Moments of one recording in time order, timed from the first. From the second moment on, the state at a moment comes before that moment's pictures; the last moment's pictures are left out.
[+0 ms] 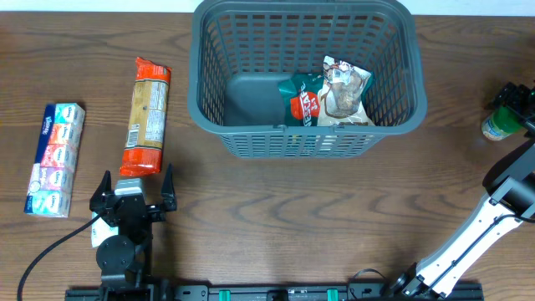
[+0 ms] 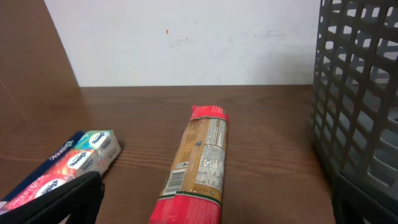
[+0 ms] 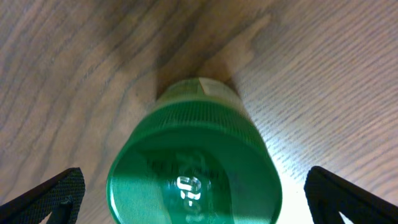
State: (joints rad) left arm 0.02 0.01 0.08 -0.16 -0.10 0.06; right arm -0.66 2.46 2.32 -1.27 -0.03 0.08
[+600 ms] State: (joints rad) left arm 0.02 0.01 0.08 -0.16 -0.09 0.06; right arm -0.66 2.47 2.29 -1.21 -0.03 0.08
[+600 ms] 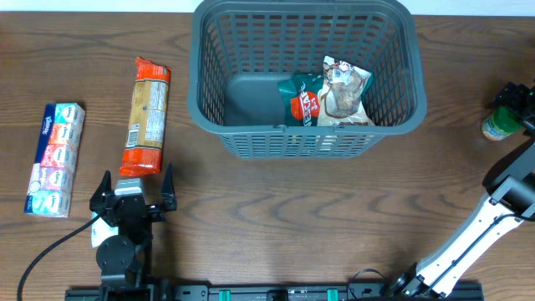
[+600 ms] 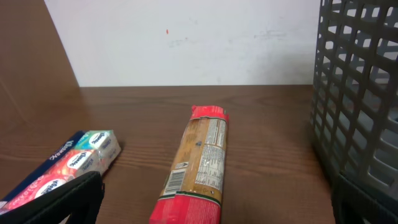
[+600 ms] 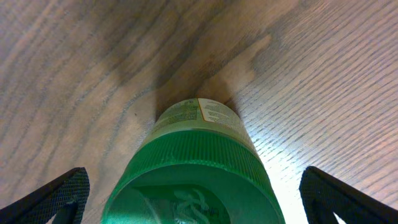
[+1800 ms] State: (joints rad) left arm 0.02 0.01 0.08 -0.16 -0.09 0.06; right arm -0.65 2.48 2.23 -1.19 -0.02 0.10
